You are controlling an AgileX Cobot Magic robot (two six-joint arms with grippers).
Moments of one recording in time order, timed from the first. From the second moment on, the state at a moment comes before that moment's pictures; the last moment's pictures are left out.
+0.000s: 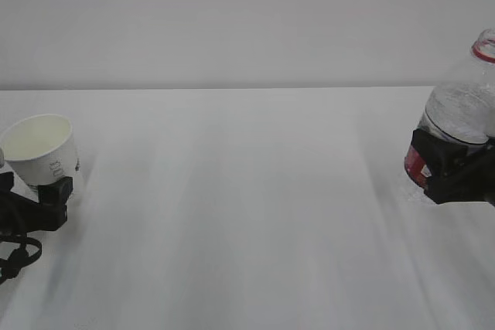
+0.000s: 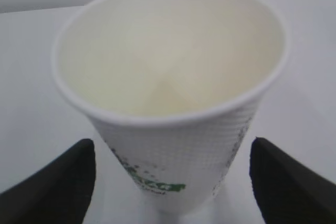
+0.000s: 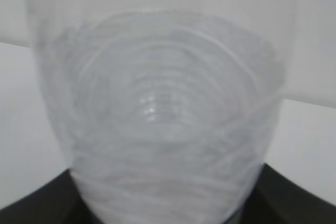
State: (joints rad) left arm -0.26 1.91 -0.30 -0.18 -1.15 0.03; right arm 0.07 1.62 -0.27 -0.22 -1.07 -0.02
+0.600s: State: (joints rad) left arm -0.25 1.97 -0.36 -0.18 -1.15 0.03; right arm 0.07 1.62 -0.27 -0.23 -1.07 -0.02
